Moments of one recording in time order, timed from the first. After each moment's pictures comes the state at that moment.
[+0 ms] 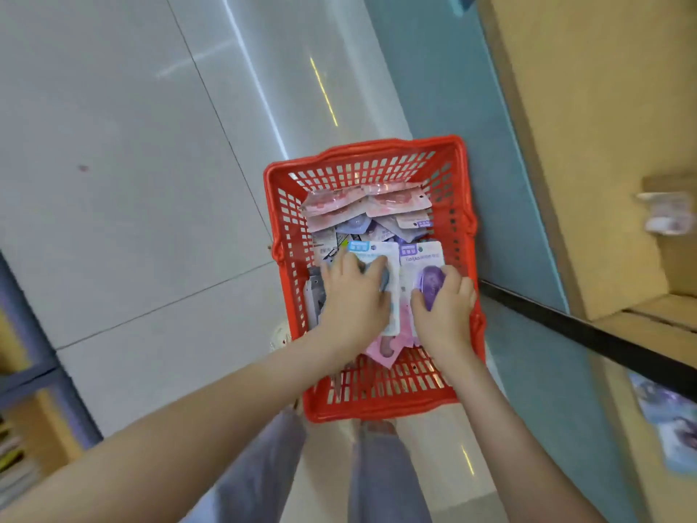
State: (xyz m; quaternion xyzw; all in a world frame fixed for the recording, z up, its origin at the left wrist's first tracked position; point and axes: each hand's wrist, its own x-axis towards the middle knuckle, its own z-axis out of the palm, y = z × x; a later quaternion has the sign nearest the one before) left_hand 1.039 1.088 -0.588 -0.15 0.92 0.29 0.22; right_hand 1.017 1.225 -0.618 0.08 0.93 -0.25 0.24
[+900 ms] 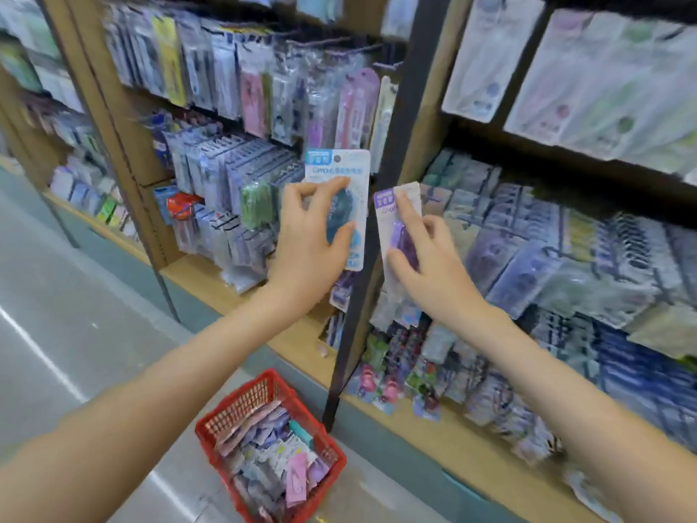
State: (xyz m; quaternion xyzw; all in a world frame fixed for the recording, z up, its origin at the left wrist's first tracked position) left_hand 1.143 1.184 0.157 0.24 0.80 0.48 -0.27; right_hand 1.194 1.355 0.161 -0.08 0.93 -0.30 -0.18
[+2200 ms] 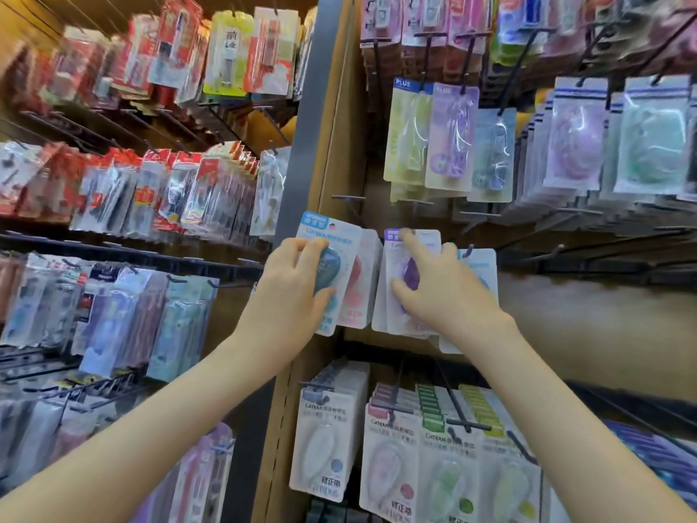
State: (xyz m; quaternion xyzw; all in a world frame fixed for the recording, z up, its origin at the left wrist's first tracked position) left_hand 1.022 1.318 0.467 0.38 0.67 0.37 -0.51; right_hand 1.116 1.482 0.520 0.12 0.89 0.03 -0.43
